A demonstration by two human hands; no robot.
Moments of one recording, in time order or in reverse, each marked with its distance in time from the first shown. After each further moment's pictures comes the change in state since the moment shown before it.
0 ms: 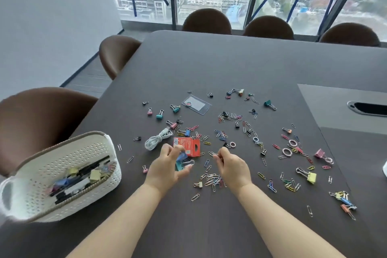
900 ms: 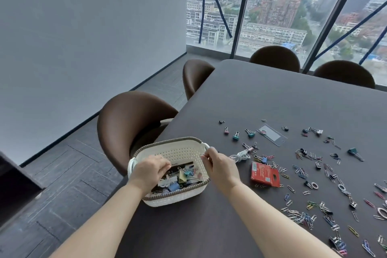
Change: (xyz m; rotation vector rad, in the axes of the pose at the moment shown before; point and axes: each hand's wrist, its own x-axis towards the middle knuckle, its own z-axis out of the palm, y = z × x) left_hand -0.102 -0.224 -0.164 0.179 0.183 -0.095; right_hand 0.013 -0.268 0.076 0.141 -0.048 -0.459
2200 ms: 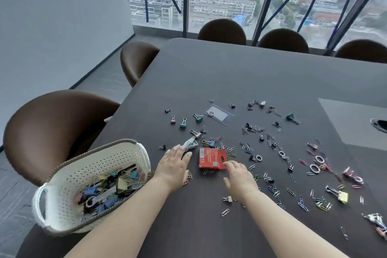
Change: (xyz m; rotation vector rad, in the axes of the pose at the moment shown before) left_hand 0.092 0.179 0.123 0.362 -0.421 0.277; right_hand -0.084 0.197 -0.057 -0.318 -0.403 0.543
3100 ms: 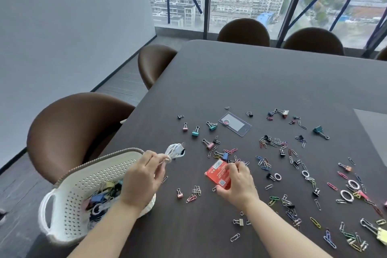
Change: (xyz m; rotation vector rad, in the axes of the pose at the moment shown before) left_hand -0.038 -0.051 -0.030 -0.328 0.620 -0.169; right_hand 0.043 -0.014 0.001 0.259 0.103 -0.067
